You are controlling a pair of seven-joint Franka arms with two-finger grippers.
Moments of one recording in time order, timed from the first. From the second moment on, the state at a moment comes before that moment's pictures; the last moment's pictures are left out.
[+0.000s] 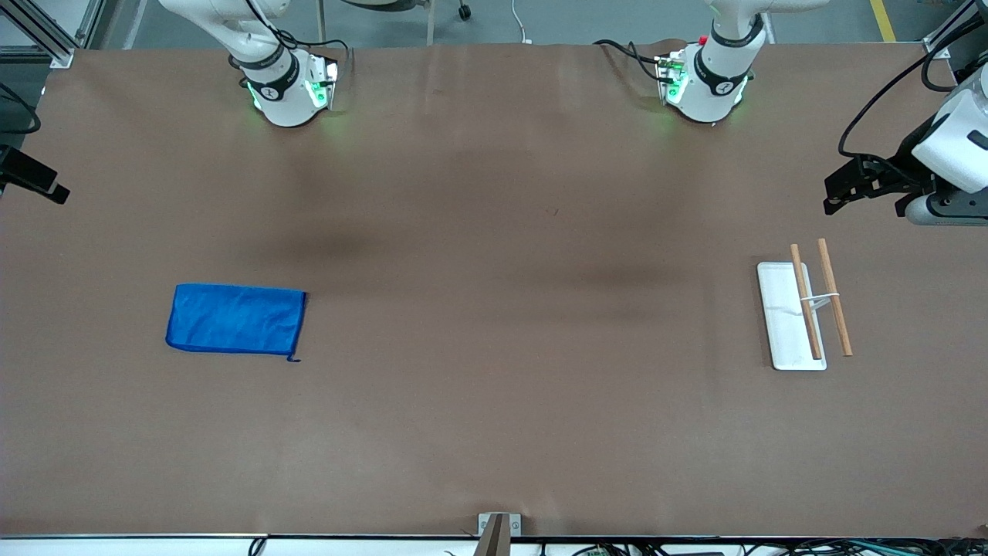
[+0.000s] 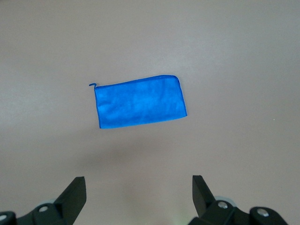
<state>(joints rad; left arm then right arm) -0.05 -0.01 -0.04 -1.59 0.01 1.59 -0.03 -0.08 -0.04 -0.07 -1.56 0.01 1.51 0.07</state>
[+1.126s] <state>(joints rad) -0.06 0.04 -0.06 -1.51 0.00 1.59 -0.09 -0.07 0.15 -0.06 -1.97 -0.05 2.06 -0.03</state>
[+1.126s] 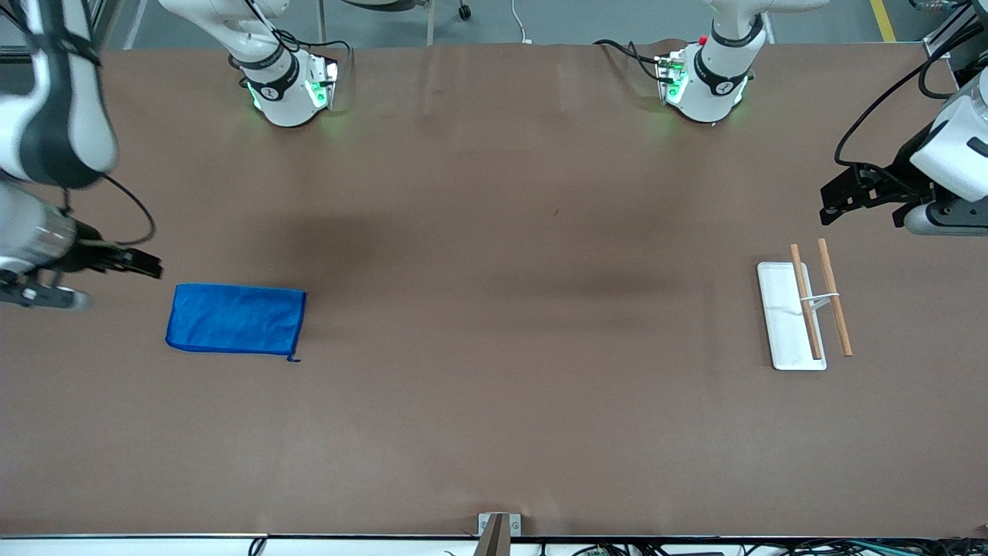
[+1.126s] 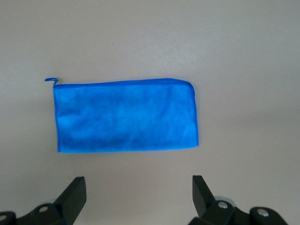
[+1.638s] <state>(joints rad) -0.06 0.03 -0.06 -1.51 0.00 1.55 -0.10 -0.06 0.36 -0.06 -2.16 -0.05 2.55 -0.08</state>
